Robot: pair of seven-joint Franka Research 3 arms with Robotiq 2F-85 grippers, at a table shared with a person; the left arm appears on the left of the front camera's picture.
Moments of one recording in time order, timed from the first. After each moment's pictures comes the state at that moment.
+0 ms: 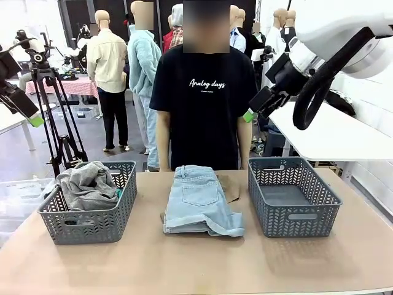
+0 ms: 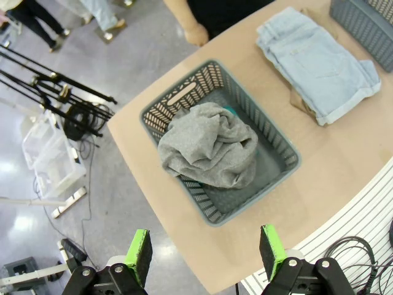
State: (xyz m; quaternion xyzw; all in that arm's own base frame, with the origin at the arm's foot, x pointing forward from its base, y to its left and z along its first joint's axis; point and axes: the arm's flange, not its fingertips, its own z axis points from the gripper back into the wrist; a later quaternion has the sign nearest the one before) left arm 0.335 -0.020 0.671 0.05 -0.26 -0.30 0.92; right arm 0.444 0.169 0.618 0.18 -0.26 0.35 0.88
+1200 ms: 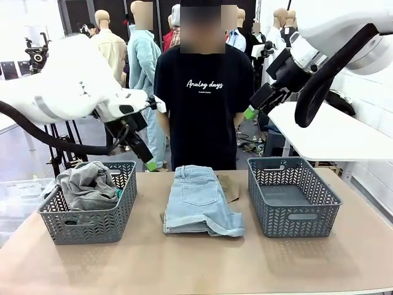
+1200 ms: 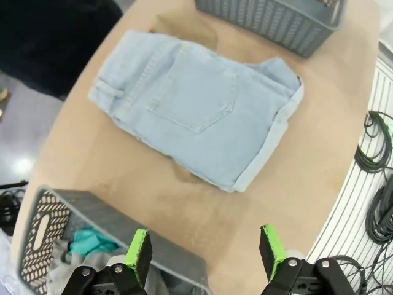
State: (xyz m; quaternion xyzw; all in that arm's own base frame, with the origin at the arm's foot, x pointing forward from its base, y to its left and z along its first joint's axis) left arm 0.448 -0.229 0.523 -0.08 -0.18 -0.49 0.85; right arm 0.438 0.169 0.627 0.18 -0.27 0.36 0.87
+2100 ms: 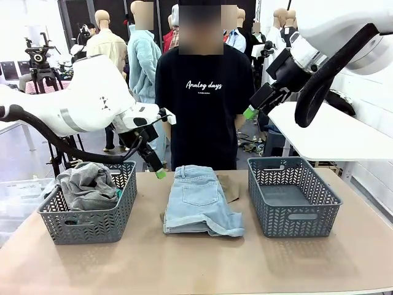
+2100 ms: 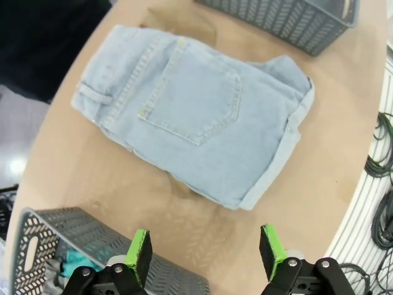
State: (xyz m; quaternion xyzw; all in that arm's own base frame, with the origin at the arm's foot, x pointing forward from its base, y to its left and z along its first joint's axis) left arm 0.471 -0.250 0.487 -0.08 -0.18 -0.50 0.85; right arm 0.438 0.169 0.627 0.18 -0.27 0.36 0.87
